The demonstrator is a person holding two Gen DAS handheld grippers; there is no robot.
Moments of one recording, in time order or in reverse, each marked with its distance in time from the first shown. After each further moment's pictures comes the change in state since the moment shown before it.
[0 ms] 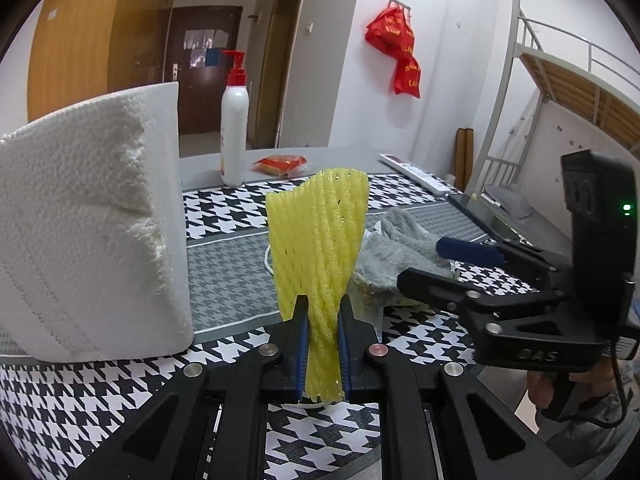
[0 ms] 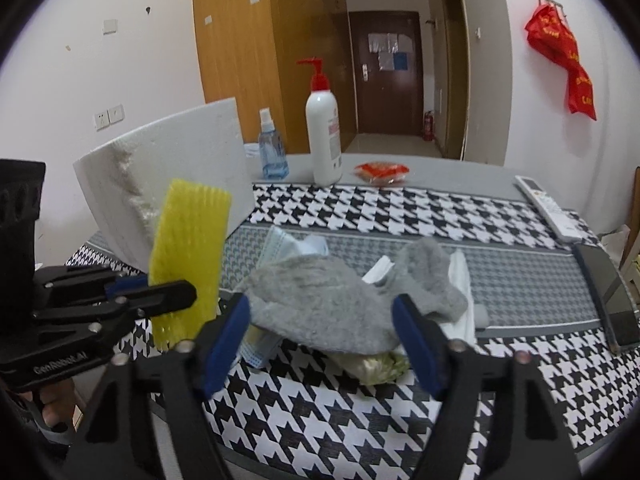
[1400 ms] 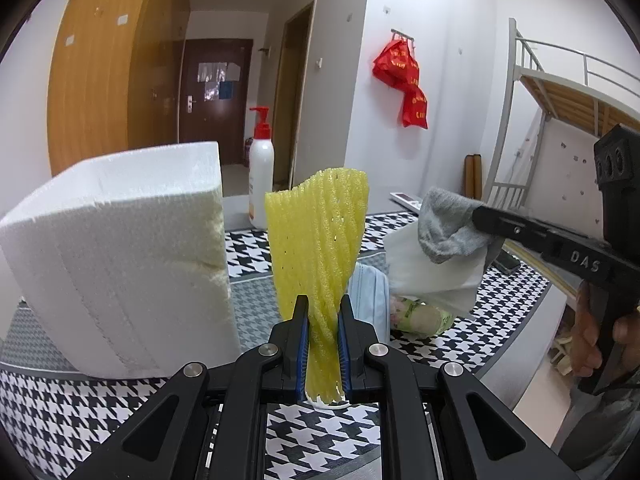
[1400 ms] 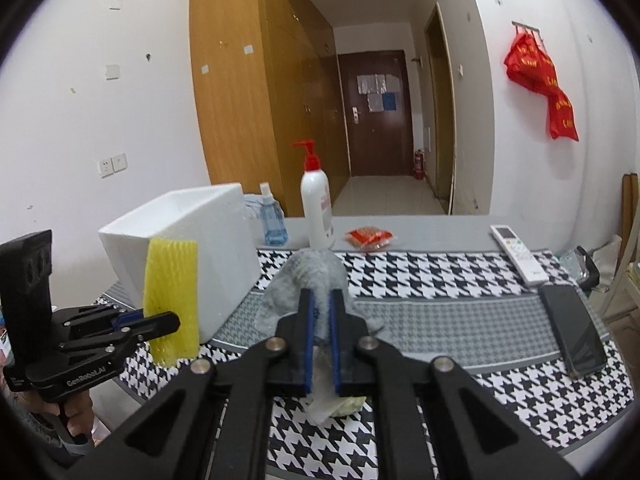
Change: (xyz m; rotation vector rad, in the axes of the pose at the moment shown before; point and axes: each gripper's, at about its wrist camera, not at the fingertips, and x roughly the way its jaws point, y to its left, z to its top) left arm -0.058 0.005 0.004 0.015 -0.125 0.061; right arm -0.071 0.000 0.036 0.030 -0.180 -0.014
